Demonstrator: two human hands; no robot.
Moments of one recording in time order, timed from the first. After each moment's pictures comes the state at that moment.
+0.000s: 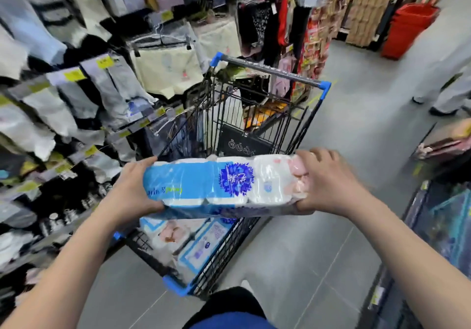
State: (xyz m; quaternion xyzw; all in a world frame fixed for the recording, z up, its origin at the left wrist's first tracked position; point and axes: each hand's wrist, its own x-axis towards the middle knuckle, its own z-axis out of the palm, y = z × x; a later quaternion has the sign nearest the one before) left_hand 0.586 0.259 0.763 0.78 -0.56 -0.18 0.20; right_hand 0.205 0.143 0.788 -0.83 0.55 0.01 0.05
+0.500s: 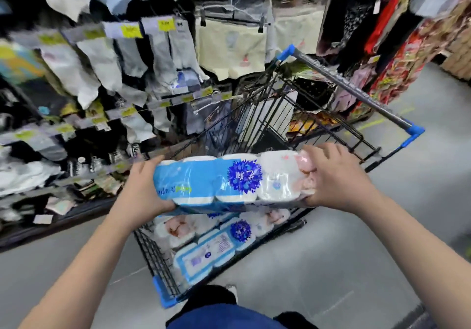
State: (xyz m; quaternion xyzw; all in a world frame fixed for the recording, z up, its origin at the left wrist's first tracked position) left_hand 0.617 0.236 0.700 0.86 -0.40 -0.17 0.26; right_hand 0.309 -0.008 0.778 -0.93 0.37 0.08 -0.01
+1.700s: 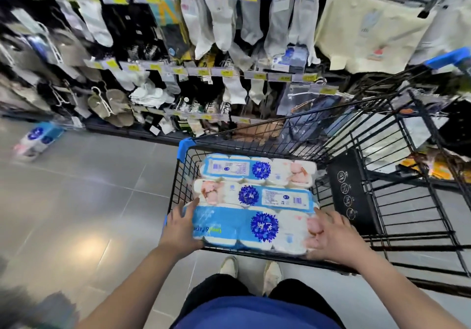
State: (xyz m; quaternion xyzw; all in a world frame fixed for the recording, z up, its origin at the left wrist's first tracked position) left_hand 0.448 0.243 0.597 0.96 -0.05 -0.27 0.09; right_hand 0.336 -0.134 0.567 -0.92 0.15 0.32 0.17
